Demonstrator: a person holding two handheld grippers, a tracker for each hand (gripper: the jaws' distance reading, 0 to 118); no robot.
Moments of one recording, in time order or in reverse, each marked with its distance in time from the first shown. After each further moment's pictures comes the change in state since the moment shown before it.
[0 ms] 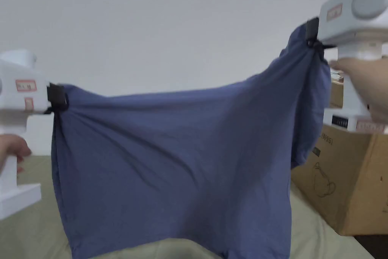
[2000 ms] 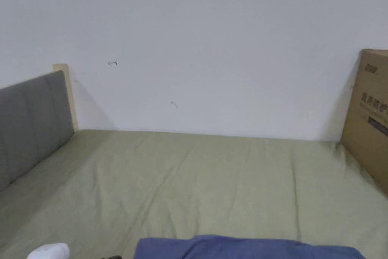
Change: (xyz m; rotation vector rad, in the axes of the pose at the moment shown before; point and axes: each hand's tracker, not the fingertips) left arm -0.021 -0.269 0.227 -0.125 -0.114 0.198; right arm -0.035 -0.338 0.254 -0.278 0.338 -0.349
